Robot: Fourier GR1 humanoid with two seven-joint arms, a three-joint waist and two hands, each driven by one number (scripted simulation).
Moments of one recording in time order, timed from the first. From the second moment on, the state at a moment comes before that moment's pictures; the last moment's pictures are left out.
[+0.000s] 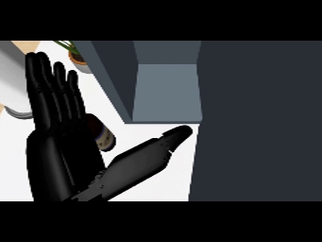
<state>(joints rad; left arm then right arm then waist) -0.45 0.00 -0.53 -2.05 -0.85 0.93 0.95 0.02 -0.12 0.15 -2.48 -0.10 0.04 0.53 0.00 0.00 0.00</state>
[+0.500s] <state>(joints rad) -0.33 0.02 -0.46 -2.14 -0.81 0.89 0.93 0.01 -0.12 0.13 -2.49 -0.08 0.04 0.55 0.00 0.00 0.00</state>
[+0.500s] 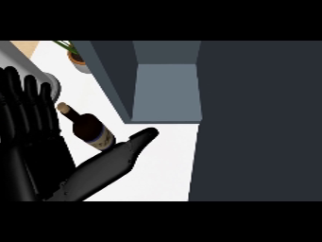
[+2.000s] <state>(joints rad) 0.06 0.05 -0.23 -1.89 0.04 0.81 0.05 -0.02 -0.09 0.14 -2.49 -0.07 0.04 0.59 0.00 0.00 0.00</state>
